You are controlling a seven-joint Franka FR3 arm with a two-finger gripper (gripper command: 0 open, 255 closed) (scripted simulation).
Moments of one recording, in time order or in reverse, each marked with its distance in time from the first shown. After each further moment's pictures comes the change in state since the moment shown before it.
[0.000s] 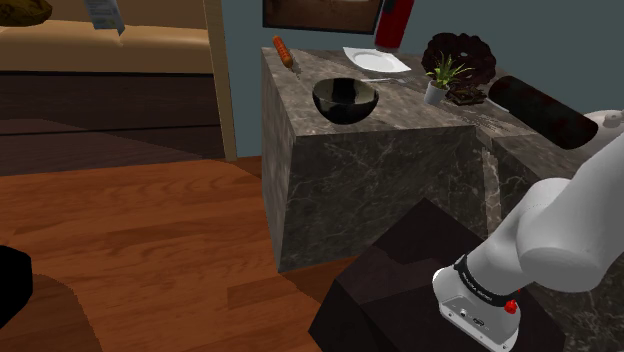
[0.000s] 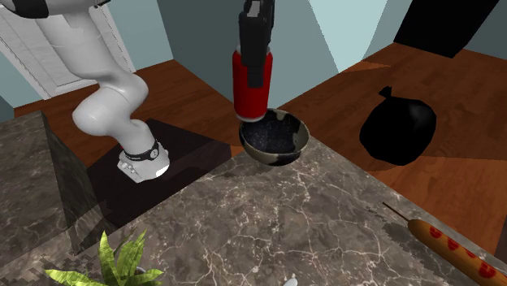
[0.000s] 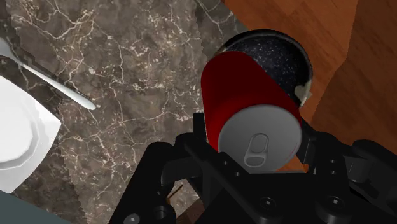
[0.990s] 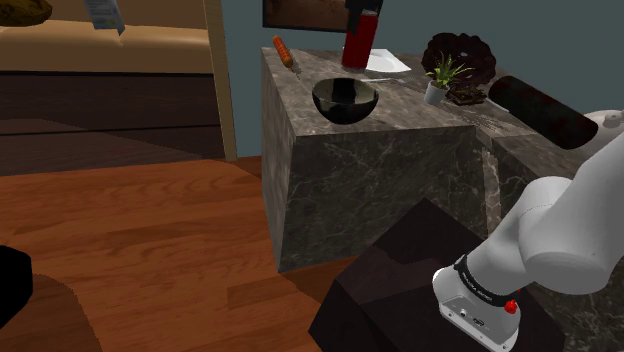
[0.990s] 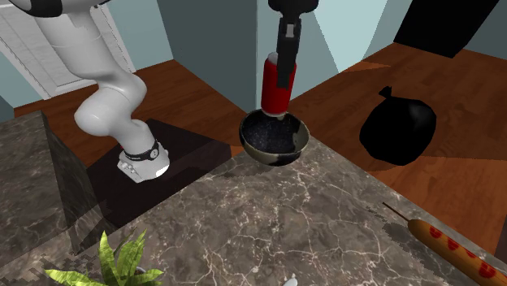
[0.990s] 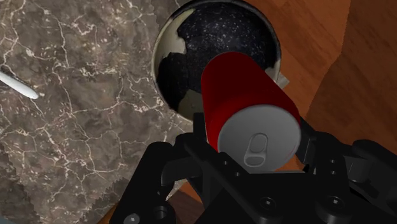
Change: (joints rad) arm 0.079 0.002 0.076 -0.117 0.004 0.123 0.153
